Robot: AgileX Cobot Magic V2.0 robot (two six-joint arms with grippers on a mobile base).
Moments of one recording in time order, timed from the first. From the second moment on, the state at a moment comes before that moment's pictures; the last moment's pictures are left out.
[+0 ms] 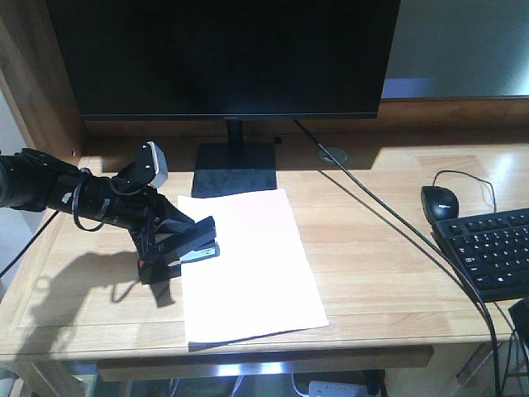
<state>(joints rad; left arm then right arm) -0.07 2.10 -1.33 -1.20 0.93 2.00 0.03 0.02 -0.13 -1.76 -0.24 1.74</state>
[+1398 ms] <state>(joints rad) -0.11 2.17 -1.34 -1.25 0.92 2.07 0.03 0.01 -0.13 -1.76 -0.25 1.74</state>
